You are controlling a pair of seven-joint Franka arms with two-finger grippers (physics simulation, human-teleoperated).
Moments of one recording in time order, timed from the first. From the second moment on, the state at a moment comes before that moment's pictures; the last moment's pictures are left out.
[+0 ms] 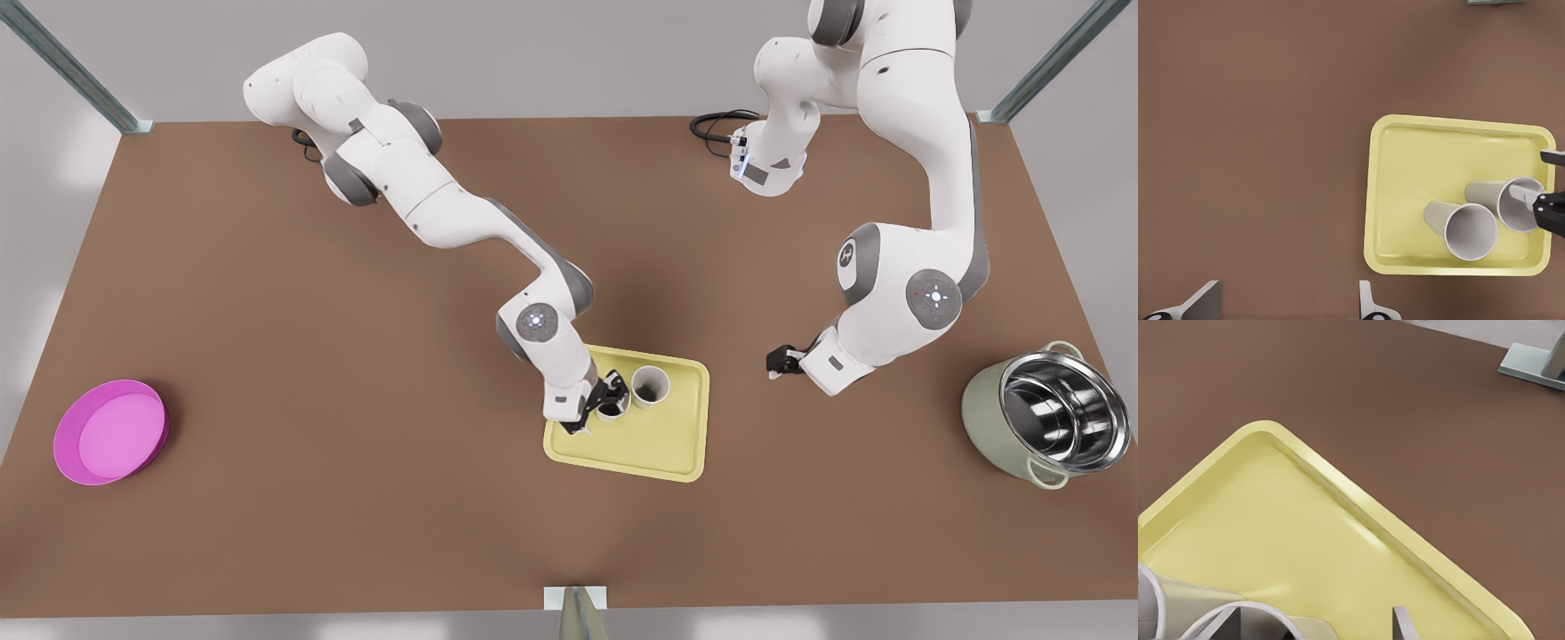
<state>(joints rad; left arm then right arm) -0.32 0.31 0.16 -1.64 -0.17 1.95 0.02 0.67 1.12 0.09 -0.91 0.04 2.47 0.12</state>
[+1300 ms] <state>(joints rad) -0.32 0.32 0.17 -1.64 -0.17 1.96 0.02 0.66 1.08 0.14 -0.97 -0.03 2.33 0.17</state>
